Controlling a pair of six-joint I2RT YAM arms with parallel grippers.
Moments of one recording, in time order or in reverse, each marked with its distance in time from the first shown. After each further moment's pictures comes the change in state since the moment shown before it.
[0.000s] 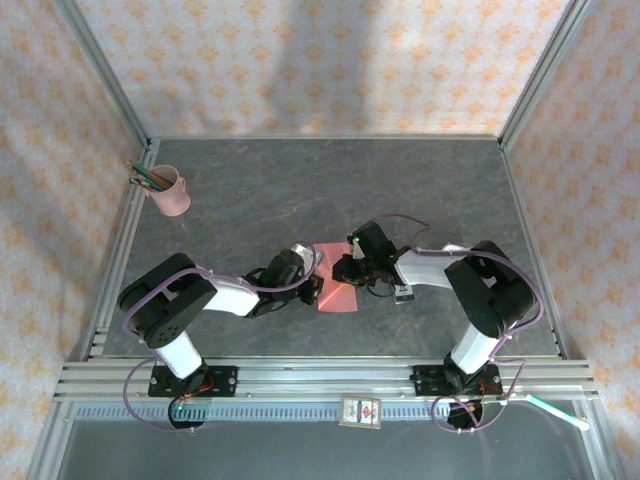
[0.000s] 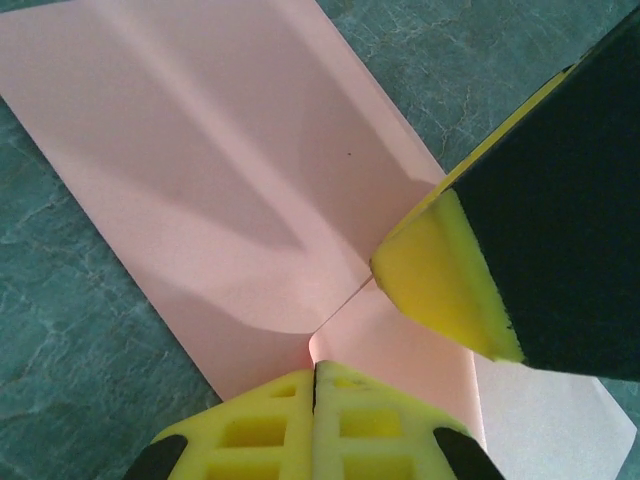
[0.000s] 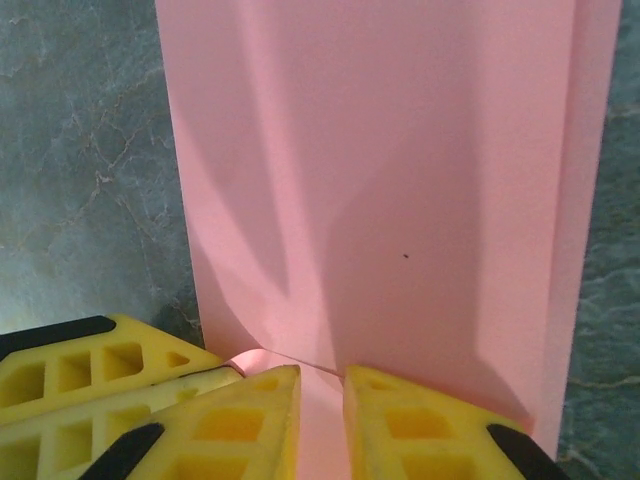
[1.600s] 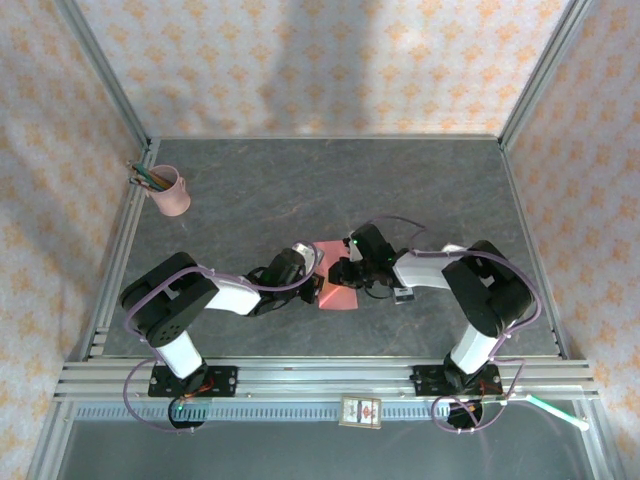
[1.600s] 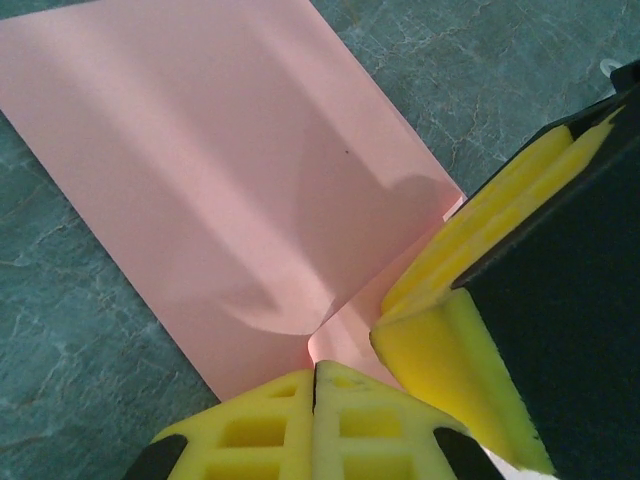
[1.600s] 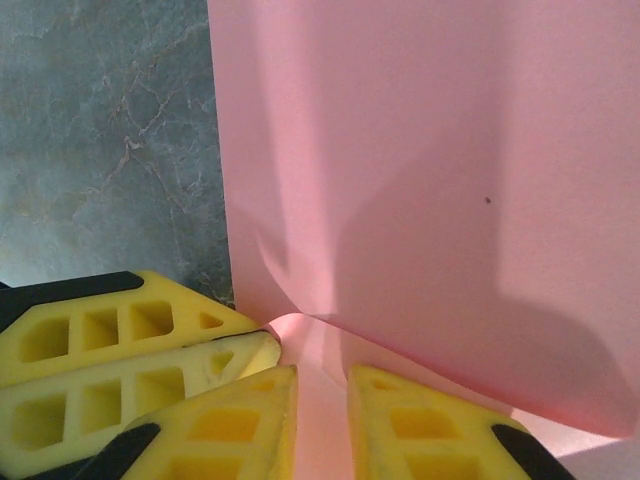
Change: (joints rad) left arm 0.000 0.011 0.012 -0.001 -0.016 0.018; right arm 0.021 0.011 -0.013 0.046 -0.050 -0.012
